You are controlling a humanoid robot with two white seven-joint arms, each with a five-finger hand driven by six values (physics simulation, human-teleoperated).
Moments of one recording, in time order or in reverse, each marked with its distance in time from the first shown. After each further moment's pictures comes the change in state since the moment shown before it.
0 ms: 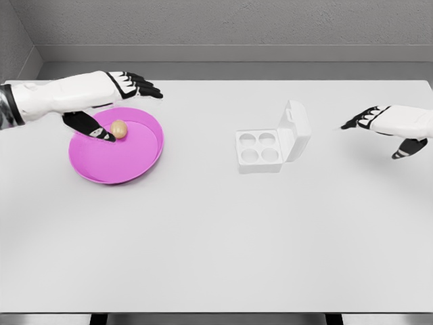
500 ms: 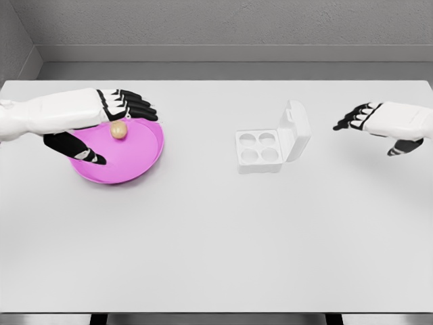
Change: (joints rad) left arm 0.104 0.170 0.027 -0.215 0.155 -0.001 0.000; right arm 0.005 -0.045 -0.007 -0.146 0.042 0.001 -0.015
